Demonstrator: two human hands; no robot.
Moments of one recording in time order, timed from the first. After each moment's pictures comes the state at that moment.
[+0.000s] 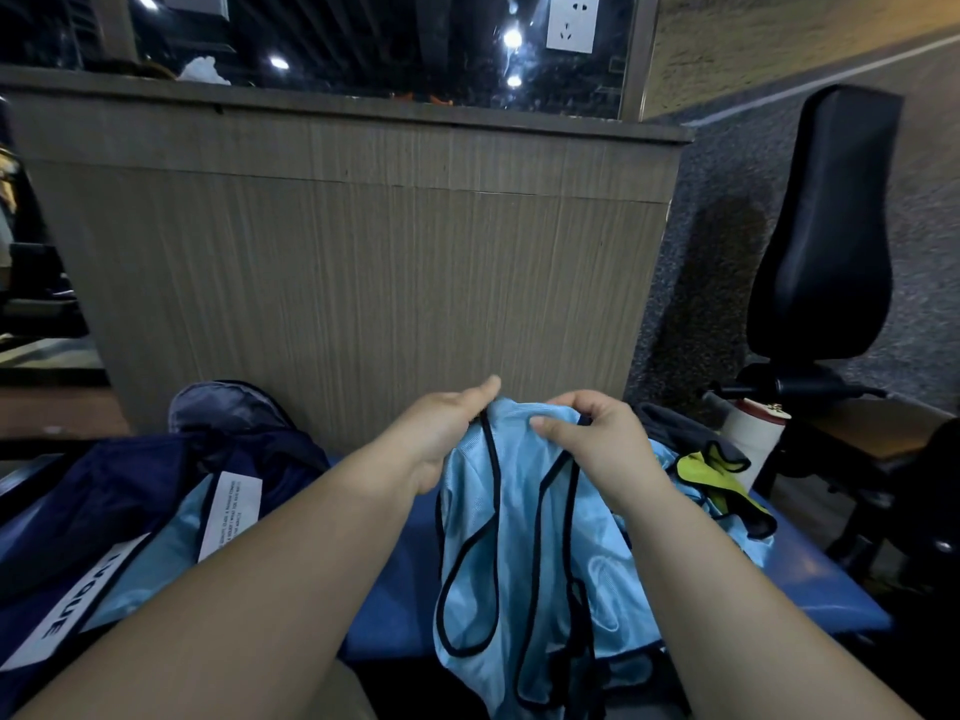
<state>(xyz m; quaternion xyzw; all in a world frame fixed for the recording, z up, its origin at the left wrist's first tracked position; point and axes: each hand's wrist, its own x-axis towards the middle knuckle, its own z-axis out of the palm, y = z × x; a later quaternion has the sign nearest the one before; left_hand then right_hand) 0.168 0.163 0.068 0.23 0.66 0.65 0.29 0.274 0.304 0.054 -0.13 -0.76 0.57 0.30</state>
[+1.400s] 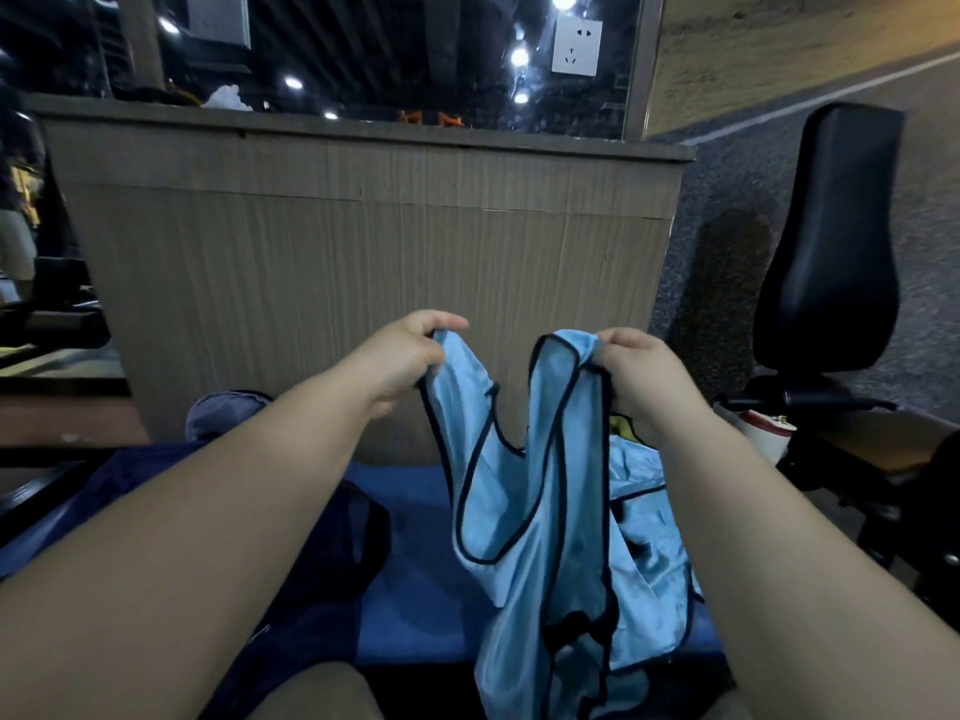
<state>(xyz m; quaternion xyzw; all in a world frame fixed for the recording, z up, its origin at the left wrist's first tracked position) 0.131 0.131 0.127 0.32 0.74 0.58 0.09 0.261 0.334 0.117 -0.19 -0.74 0.55 0.33</state>
